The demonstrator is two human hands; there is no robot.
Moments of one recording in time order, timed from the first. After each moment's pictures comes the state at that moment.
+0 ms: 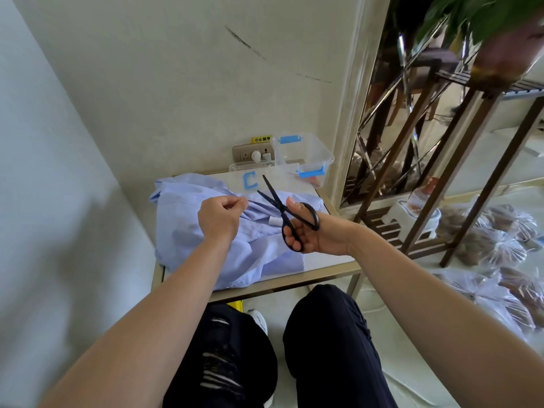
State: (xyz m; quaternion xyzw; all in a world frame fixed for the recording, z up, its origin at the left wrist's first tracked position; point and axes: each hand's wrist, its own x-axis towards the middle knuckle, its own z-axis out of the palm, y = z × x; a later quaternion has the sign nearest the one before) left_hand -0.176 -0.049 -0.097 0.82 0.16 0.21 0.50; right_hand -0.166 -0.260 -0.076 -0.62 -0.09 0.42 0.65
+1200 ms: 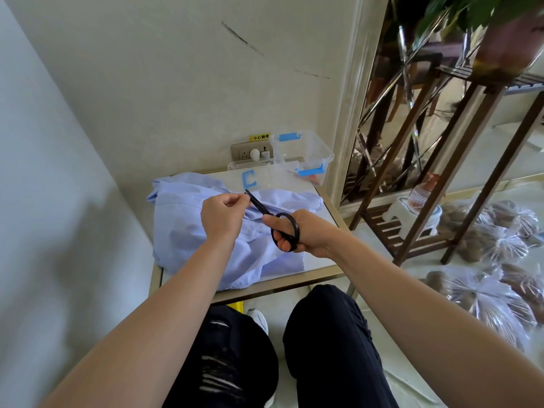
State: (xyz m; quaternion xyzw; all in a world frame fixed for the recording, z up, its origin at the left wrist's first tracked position) left_hand -0.178 -0.061 -0.086 0.78 0.17 0.20 0.57; right_hand -0.182 -0.227 -0.070 -0.75 -0.11 0.28 0.59
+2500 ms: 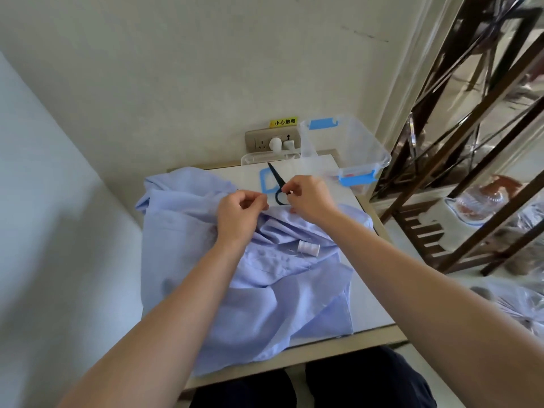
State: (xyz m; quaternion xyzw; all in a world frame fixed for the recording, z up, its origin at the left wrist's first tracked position) left_hand -0.060 -0.014 -0.148 0.77 0.15 0.13 0.60; right_hand 0.002 -0.155 -0.130 -0.92 -0.10 0.06 0.37
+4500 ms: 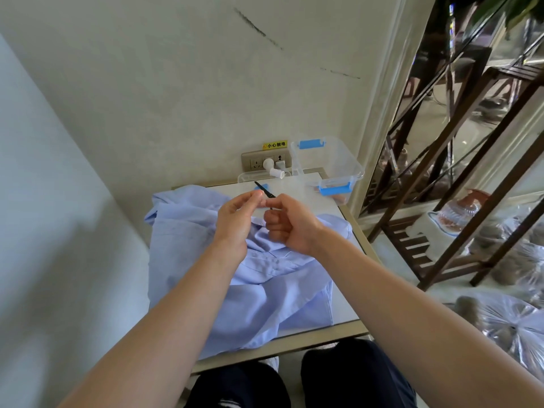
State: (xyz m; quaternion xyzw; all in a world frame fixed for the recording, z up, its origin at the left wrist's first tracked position) left_hand -0.093 -0.042 -0.093 0.64 0.18 0.10 0.74; right_hand -0.063 -0.158 -0.090 -0.55 -0.01 0.32 0.77
